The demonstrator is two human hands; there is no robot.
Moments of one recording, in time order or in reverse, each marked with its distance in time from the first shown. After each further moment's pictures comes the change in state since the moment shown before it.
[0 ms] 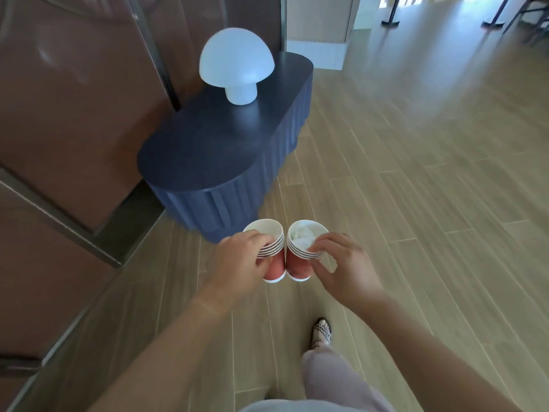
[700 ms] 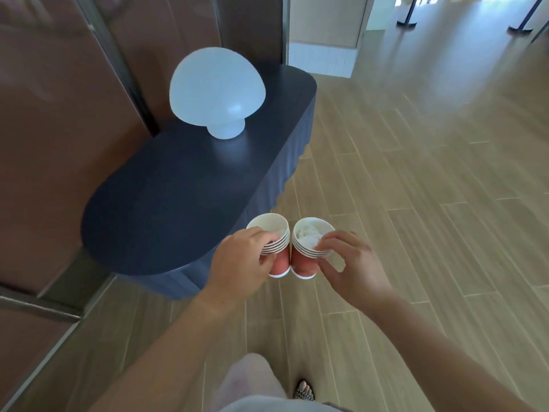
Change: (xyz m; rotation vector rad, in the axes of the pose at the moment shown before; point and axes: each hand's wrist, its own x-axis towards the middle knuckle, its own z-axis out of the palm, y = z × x) left_hand 0.376 -0.023 0.047 -0.074 0.084 -0.017; right_hand 0.329 0.208 0.004 -0.007 -0.037 -0.018
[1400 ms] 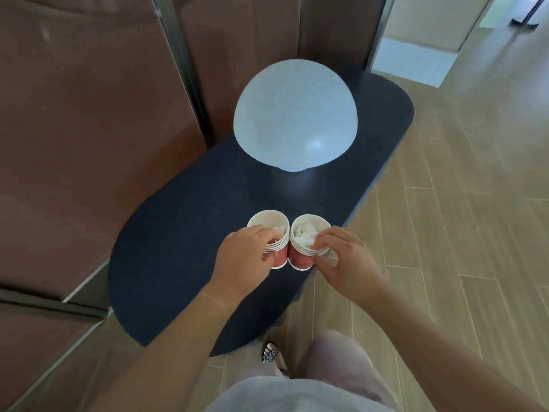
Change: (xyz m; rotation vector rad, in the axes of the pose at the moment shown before) left_hand 0.237 -0.222 -0.029 0.058 0.034 -0.231; right_hand 0.327 0.022 0.182 0.042 -0.311 -0.073
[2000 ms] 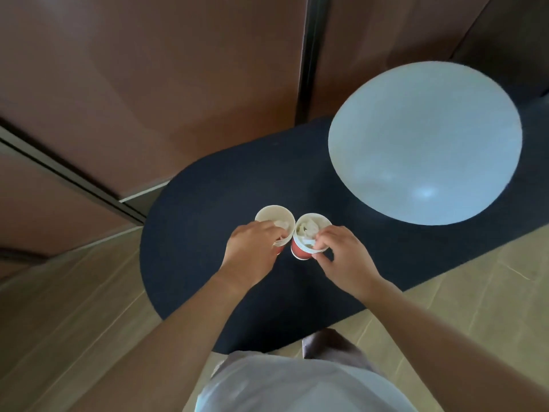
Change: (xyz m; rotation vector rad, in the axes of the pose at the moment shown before) left_hand 0.074 -0.085 0.023 0.093 -0.054 -0.536; right_hand 0.186 0.032 0.092 -0.045 -0.508 -0.309
